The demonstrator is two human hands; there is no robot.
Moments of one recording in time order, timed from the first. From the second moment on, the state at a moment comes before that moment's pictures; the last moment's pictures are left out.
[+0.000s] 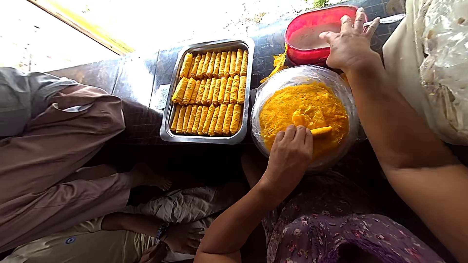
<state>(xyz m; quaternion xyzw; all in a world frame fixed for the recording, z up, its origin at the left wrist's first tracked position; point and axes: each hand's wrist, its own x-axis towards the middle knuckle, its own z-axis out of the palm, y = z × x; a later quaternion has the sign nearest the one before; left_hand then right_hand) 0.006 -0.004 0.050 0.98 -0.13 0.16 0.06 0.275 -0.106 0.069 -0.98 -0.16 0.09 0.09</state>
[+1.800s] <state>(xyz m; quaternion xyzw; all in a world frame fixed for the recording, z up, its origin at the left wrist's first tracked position) 0.004 -0.004 0.032 0.97 -0.13 0.19 0.06 0.170 -0.165 0.037 -0.78 -0.56 -0.08 0.27</state>
